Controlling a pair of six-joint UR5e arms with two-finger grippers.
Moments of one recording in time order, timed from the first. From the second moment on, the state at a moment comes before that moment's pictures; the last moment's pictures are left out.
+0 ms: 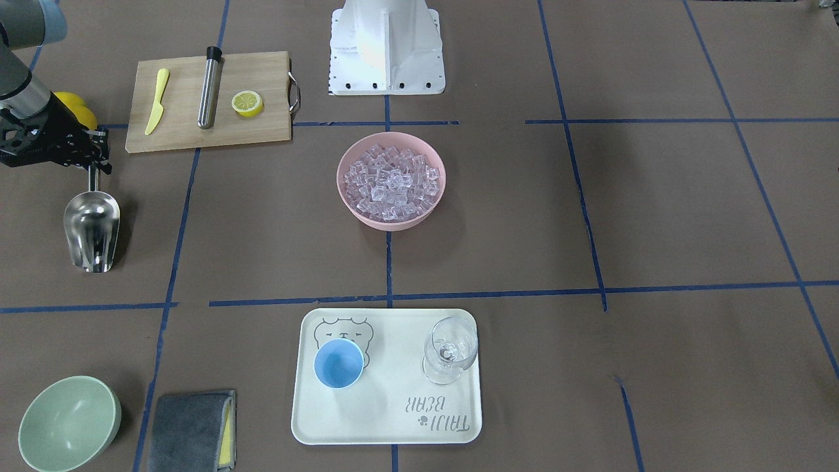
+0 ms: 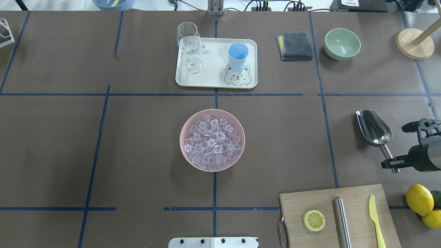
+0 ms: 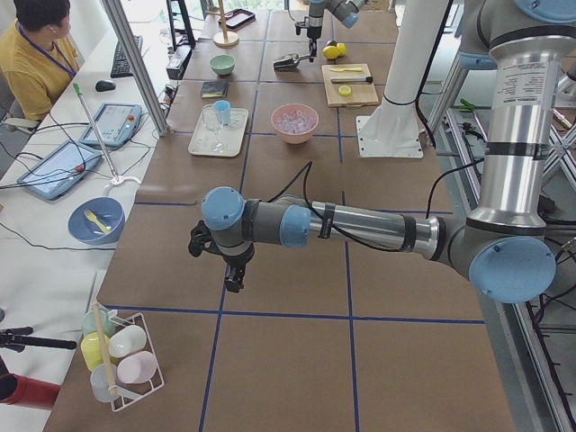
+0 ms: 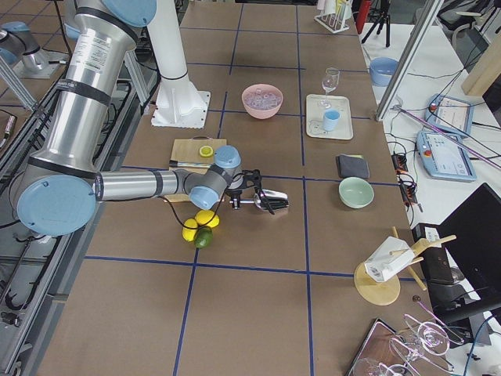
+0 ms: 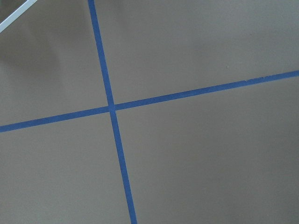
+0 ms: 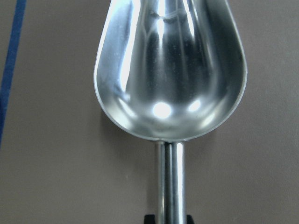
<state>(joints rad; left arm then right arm) -1.52 -1.60 -1.67 -1.53 -2.44 0.10 0.73 -1.91 1.85 -0.75 2.04 0.90</state>
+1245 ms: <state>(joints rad) -1.19 -1.66 -1.72 -1.87 -2.43 0.09 0.63 -1.79 2.10 -0.88 2.05 0.73</state>
